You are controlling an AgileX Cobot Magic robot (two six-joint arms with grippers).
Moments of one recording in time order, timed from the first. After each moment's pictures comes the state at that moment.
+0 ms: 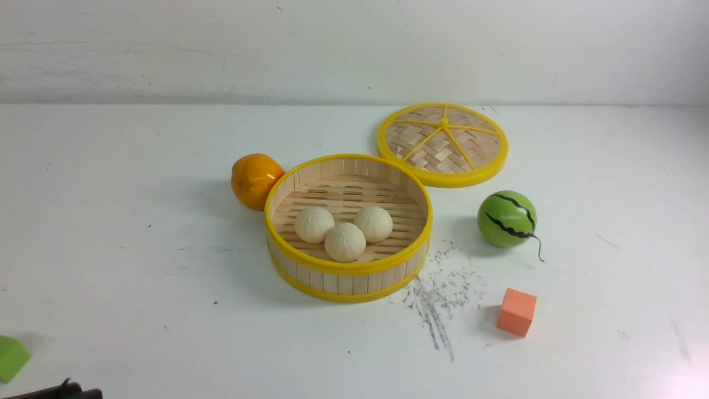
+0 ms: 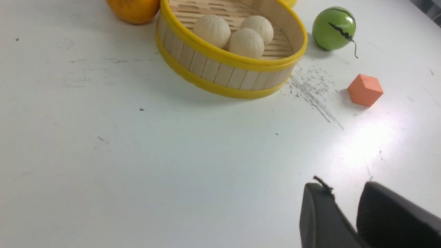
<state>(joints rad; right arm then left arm) -0.07 -0.01 0.01 0.04 0.39 0.16 -0.46 0.31 -0.37 -0.14 0.56 -0.18</state>
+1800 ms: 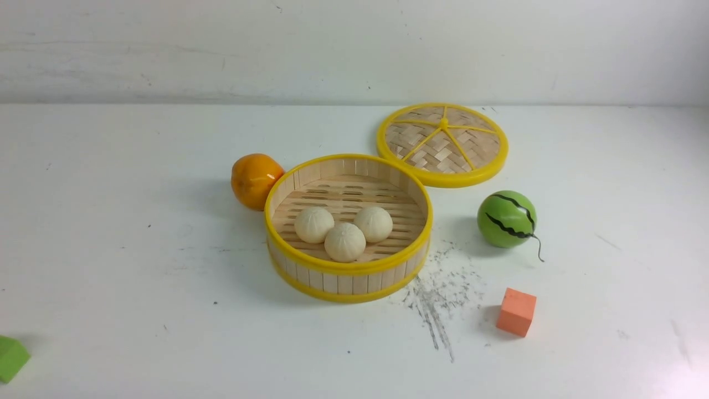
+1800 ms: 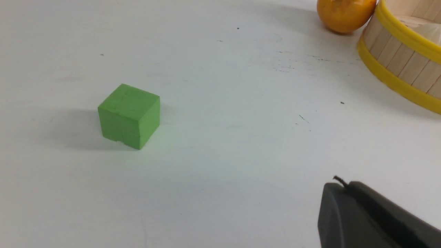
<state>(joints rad) -0.07 -0.01 0.01 0.04 0.40 0.16 -0.02 -0.01 0.03 -0.01 0.38 -0.18</state>
